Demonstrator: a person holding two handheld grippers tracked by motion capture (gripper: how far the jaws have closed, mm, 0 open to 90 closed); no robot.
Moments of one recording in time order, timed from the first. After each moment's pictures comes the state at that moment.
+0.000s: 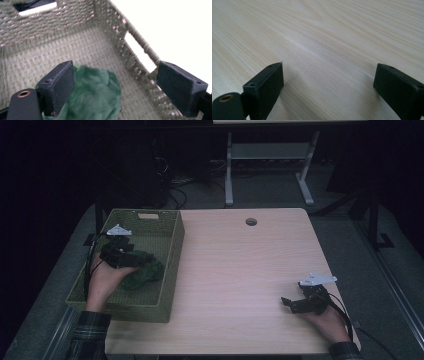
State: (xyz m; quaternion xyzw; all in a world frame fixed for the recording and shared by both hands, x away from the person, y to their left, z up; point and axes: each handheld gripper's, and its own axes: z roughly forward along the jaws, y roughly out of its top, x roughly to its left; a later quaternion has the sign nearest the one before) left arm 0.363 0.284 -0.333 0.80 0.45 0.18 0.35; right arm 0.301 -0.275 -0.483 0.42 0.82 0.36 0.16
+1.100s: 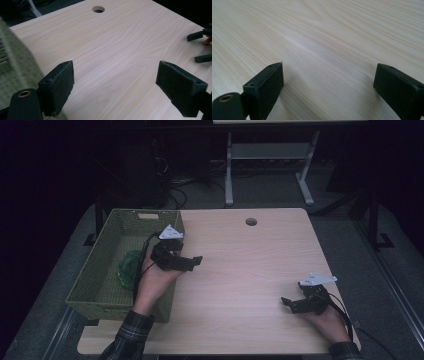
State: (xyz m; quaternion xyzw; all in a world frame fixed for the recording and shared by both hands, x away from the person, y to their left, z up) left arm 0.355 0.156 -0.338 0.82 0.37 0.14 0.41; right arm 0.301 -0.275 -0.483 0.42 0.82 0.36 0.16
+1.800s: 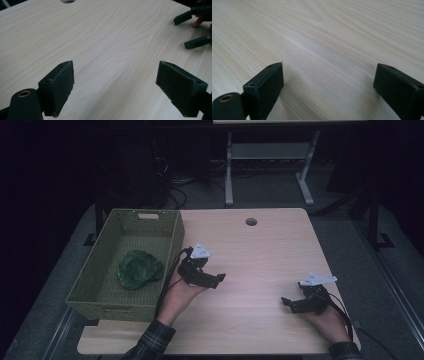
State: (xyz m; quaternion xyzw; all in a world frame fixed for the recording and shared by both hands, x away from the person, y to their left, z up) left arm 0.341 0.102 -0.392 0.85 0.32 0.13 0.40; right arm 0.301 -0.275 -0.483 0.42 0.82 0.36 0.16
